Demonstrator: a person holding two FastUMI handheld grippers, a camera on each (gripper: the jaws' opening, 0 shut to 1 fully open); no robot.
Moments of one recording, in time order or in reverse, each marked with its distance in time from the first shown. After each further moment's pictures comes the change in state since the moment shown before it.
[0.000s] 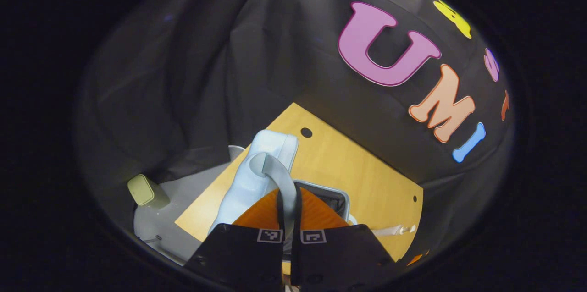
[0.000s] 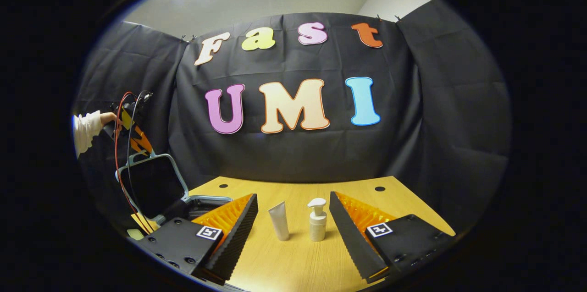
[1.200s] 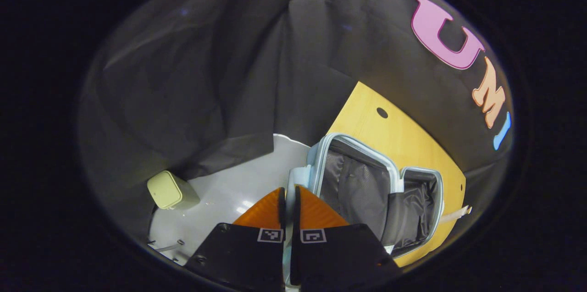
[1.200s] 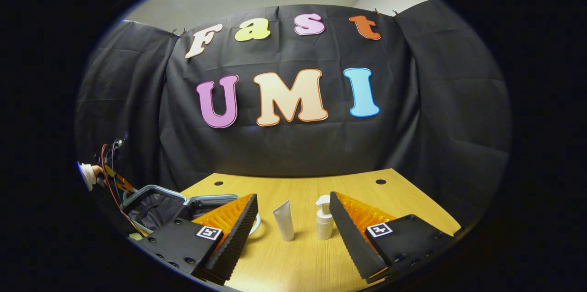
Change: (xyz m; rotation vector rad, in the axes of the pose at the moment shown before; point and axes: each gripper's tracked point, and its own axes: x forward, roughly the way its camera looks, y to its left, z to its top) left arm 0.103 0.209 -0.091 -0.019 0.092 0.130; right arm 0.030 0.018 -0.011 0.025 0.057 -0.056
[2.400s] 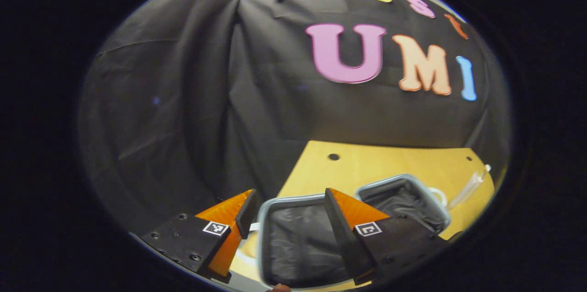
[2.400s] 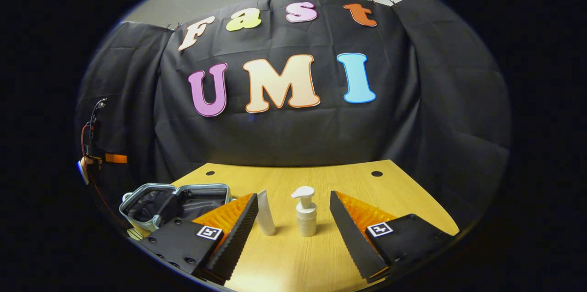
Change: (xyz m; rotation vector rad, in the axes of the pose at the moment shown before) left arm -0.127 -0.194 0.006 0.426 -0.548 -0.119; right arm 0.034 -0.064 -0.034 -0.003 0.066 0.020
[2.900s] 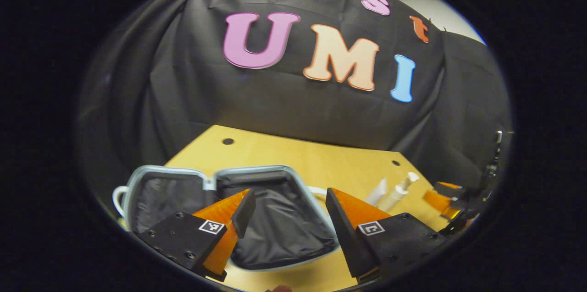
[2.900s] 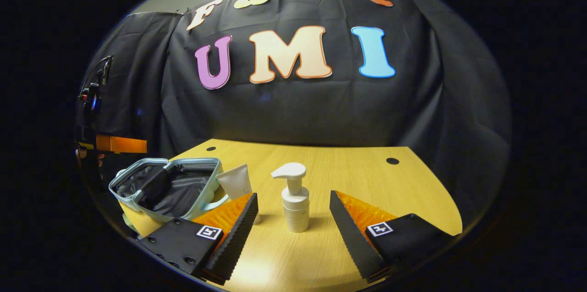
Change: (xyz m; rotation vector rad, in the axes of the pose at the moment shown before) left arm -0.004 -0.281 -0.050 -0.117 0.047 -0.361; right arm 0.076 -0.026 -0.078 -0.056 0.142 0.121
